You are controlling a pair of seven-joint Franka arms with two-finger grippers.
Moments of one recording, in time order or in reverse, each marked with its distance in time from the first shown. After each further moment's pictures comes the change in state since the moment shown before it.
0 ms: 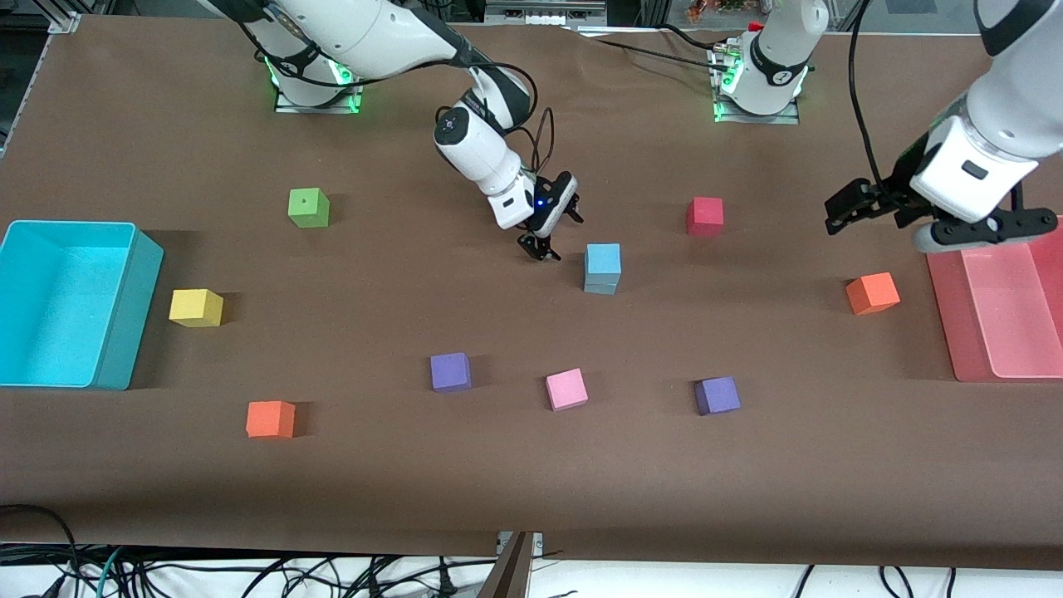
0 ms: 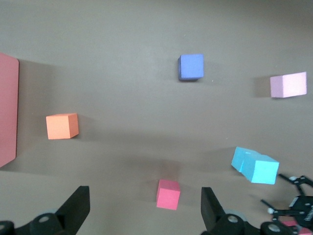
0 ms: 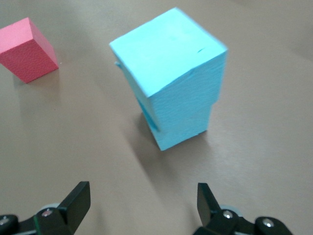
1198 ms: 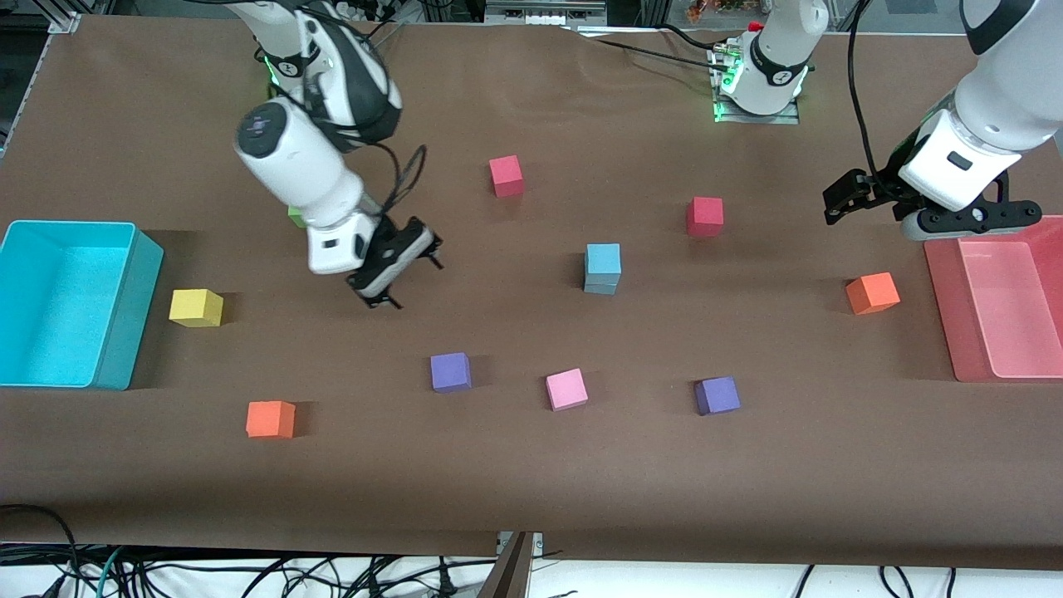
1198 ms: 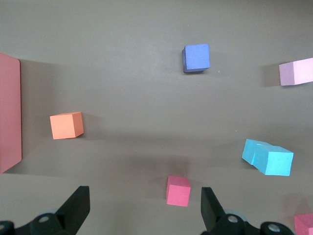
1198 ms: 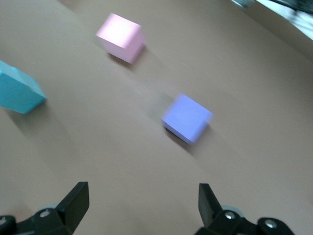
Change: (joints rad) left arm -0.035 -0.030 0.065 -0.067 0.002 0.022 0.081; right arm -0.268 -0.475 -0.240 0.002 0.000 -0.710 -0.039
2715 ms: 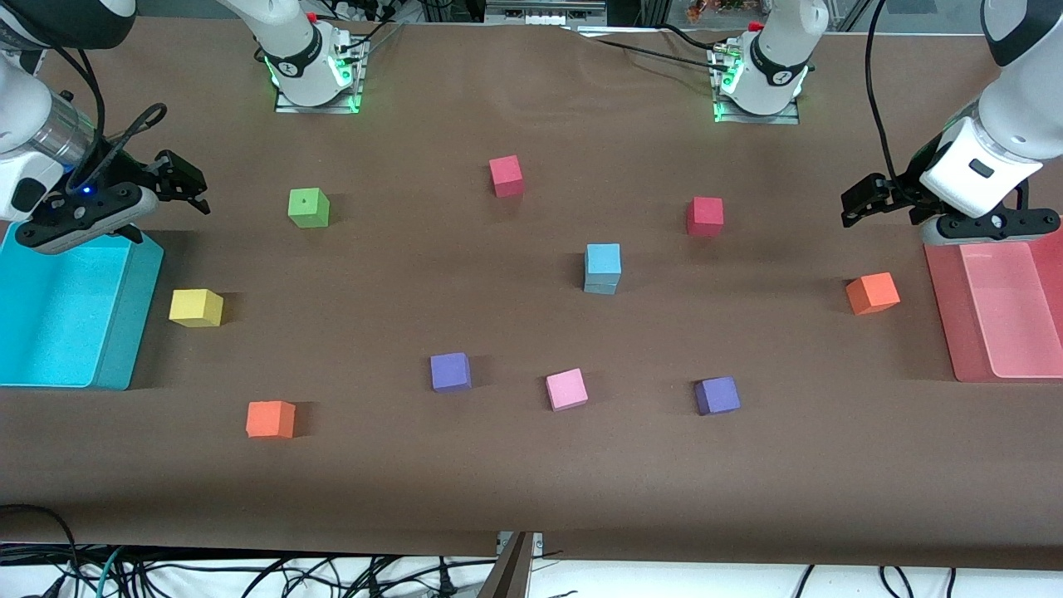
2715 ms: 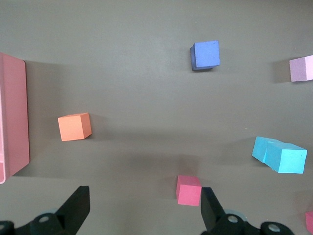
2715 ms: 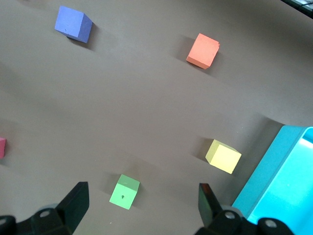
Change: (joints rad) left arm -0.002 -0.001 0.037 -0.013 0.000 0.005 0.053; right arm -0.026 -0.207 -0.340 0.305 -0.197 -0.794 0.094
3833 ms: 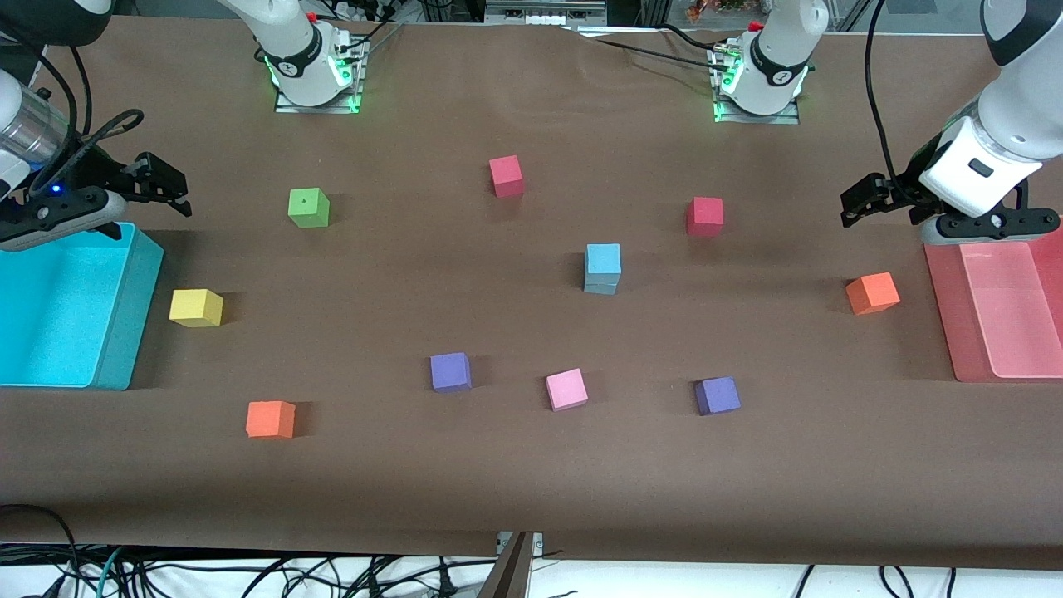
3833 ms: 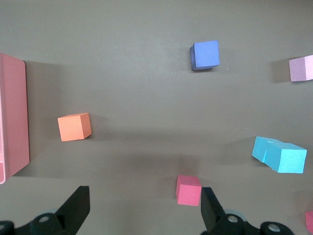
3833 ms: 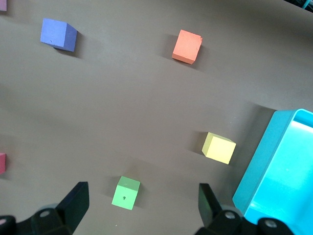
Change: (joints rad) left arm -0.001 0.000 0.000 0.000 0.000 0.000 0.000; right arm 0.000 0.000 -0.030 0.019 0.000 -0.011 0.080
